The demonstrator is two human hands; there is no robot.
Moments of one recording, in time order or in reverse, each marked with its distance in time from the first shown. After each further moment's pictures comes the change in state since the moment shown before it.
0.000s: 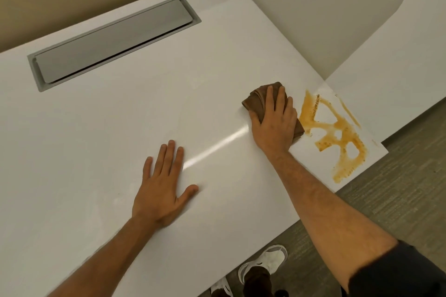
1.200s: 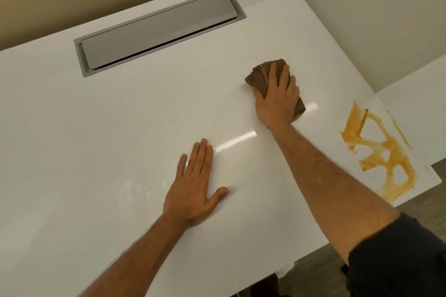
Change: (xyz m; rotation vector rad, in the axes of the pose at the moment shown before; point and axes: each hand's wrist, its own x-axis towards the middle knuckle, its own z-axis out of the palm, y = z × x) left_hand 0.000 -0.002 -0.003 -0.089 0.039 0.016; right_hand 0.062 -0.100 0.020 0.042 -0.181 -0.086
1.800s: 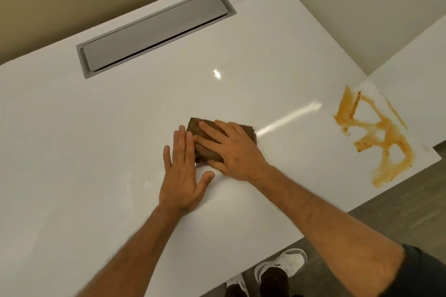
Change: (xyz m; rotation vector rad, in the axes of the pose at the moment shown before) left_hand -0.005 0.001 -0.001 -0.141 0.205 -0.056; right_hand -0.137 -0.010 0.020 0.056 -0.077 -0.901
